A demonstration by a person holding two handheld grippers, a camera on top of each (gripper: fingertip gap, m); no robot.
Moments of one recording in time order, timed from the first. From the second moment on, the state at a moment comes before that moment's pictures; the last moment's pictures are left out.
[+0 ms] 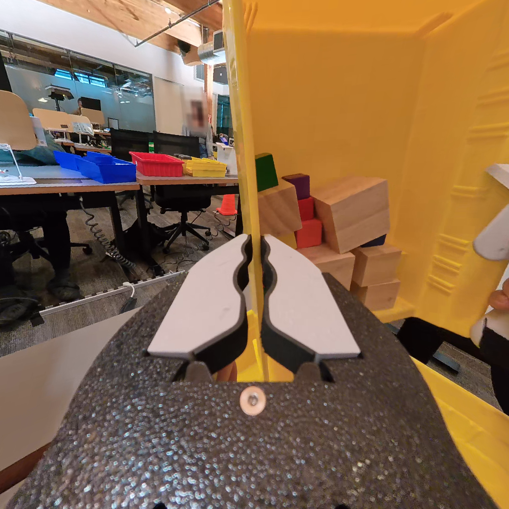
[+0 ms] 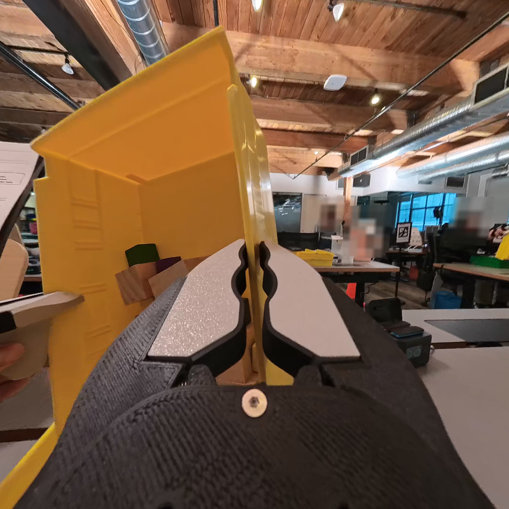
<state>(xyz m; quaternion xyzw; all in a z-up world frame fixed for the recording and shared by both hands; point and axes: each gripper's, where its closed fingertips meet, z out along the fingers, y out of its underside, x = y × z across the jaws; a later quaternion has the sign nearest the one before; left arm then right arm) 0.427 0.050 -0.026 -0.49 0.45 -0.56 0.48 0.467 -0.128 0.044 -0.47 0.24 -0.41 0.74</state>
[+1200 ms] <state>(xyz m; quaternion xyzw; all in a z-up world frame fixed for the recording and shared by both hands) 0.430 0.045 -0.057 -0.50 0.48 -0.55 0.47 0.468 -0.127 0.029 -0.46 0.22 -0.45 0.73</state>
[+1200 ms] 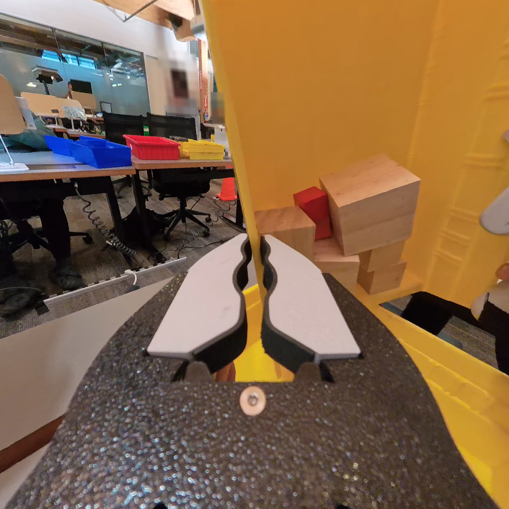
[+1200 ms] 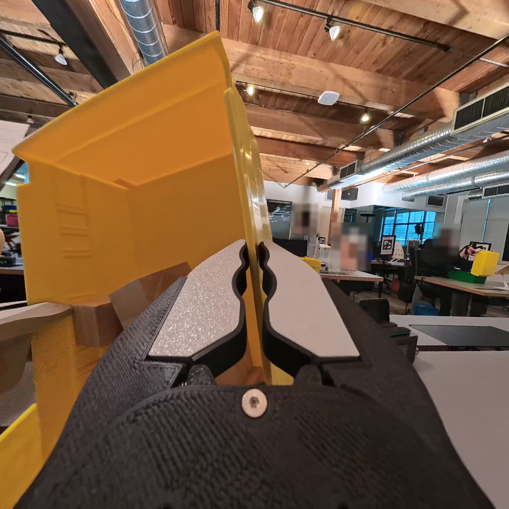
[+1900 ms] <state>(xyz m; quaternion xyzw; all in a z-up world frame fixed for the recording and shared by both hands) 0.425 0.052 -0.052 -0.48 0.49 -0.54 0.49 0.464 -0.119 0.035 -0.45 0.21 -0.45 0.74</state>
